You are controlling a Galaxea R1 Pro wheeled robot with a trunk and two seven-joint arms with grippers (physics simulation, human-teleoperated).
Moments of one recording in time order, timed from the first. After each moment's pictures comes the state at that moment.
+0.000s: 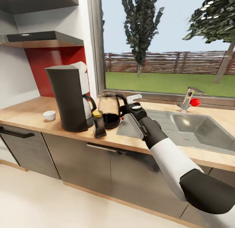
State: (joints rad) left arm -0.33 0.23 0.02 -0.03 0.44 -0.18 -0.58; right arm -1.17 0.17 0.41 -0.90 -0.17 0.63 -0.29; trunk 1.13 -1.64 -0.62
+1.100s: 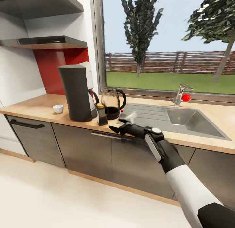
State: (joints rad) left arm -0.33 0.23 0.02 -0.03 0.44 -0.18 -0.58; right arm -0.88 0.03 0.29 -1.06 -0.25 0.32 0.68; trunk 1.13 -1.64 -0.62
